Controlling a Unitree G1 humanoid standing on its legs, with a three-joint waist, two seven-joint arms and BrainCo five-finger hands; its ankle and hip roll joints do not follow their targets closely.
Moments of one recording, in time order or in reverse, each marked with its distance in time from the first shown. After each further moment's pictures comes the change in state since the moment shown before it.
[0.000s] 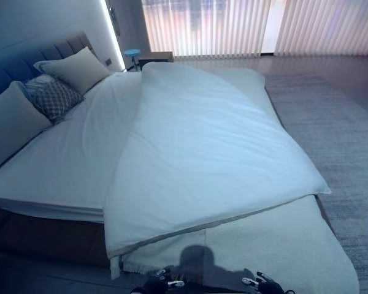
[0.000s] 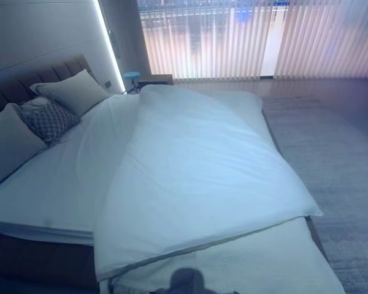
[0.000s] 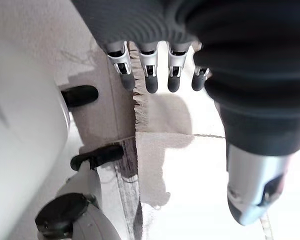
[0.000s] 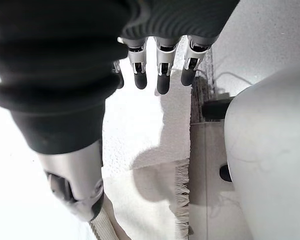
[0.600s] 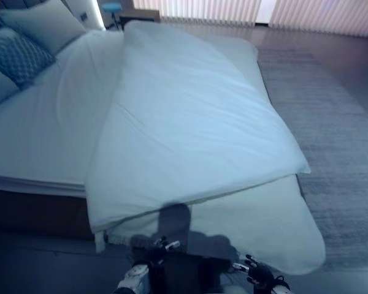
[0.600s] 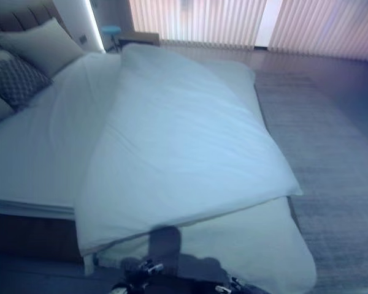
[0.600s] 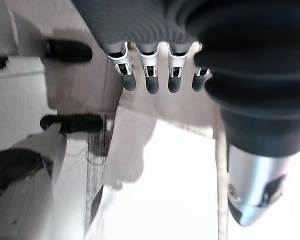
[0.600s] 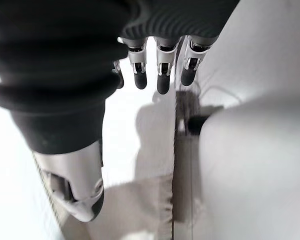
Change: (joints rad) left arm -0.249 -0.014 0.019 -0.029 -0.379 -0.004 0.100; right arm -0.073 0.000 0.082 -0.117 0.053 -0.039 -0.036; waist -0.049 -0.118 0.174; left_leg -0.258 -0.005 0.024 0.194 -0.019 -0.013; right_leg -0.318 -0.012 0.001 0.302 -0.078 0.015
